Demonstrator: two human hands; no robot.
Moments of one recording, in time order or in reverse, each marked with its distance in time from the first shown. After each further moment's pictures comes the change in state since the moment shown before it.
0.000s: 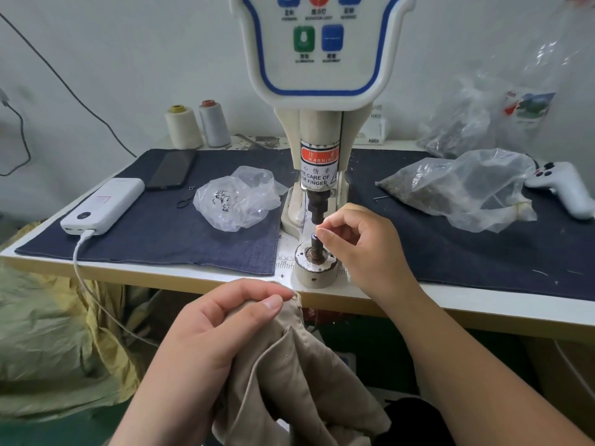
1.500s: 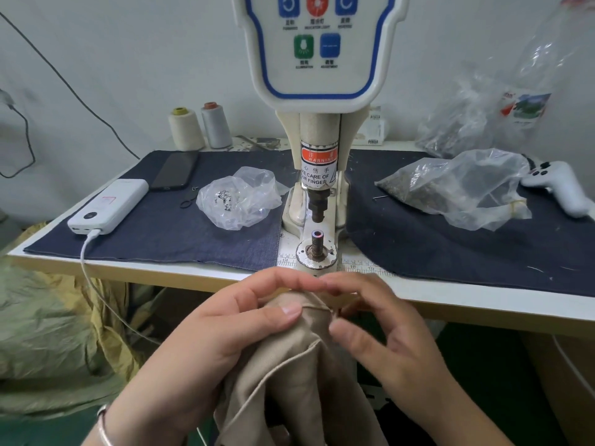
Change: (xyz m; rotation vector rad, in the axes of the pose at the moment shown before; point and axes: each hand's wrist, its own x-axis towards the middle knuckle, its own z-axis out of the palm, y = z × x) left_hand 0.003 0.014 -0.005 -0.163 -0.472 -0.154; right_hand -0.096 -0.036 -0.019 0.271 -0.173 0.042
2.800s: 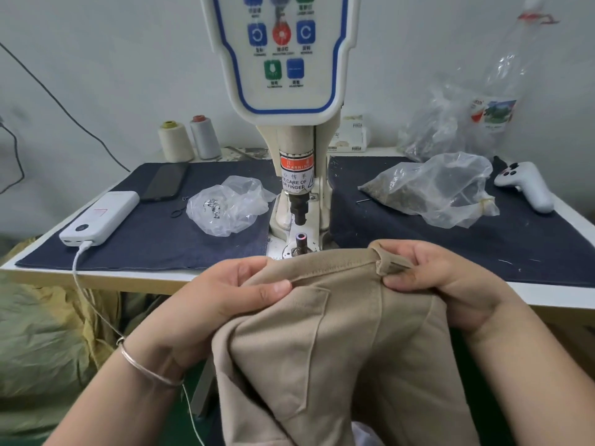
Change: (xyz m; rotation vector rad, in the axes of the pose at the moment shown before) left_hand 0.034 0.007 -0.025 0.175 -0.038 -0.036; right_hand 0.039 -0.006 -0.087 0.698 -0.383 0.493
